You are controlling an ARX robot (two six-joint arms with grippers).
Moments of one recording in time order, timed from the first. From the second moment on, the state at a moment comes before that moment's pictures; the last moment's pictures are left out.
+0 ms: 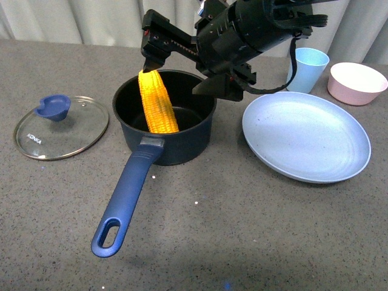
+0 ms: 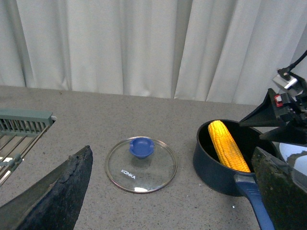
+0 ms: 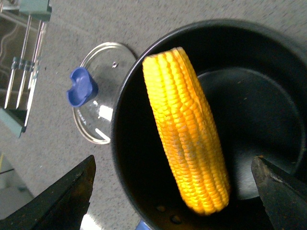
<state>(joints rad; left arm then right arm) 0.00 0.00 0.02 0.00 0.00 0.00 0.45 2.19 1.46 -0.04 -0.41 0.47</state>
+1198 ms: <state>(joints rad) 0.00 0.00 0.02 0.00 0.00 0.00 0.15 1.03 0.07 0.94 0.15 0.00</state>
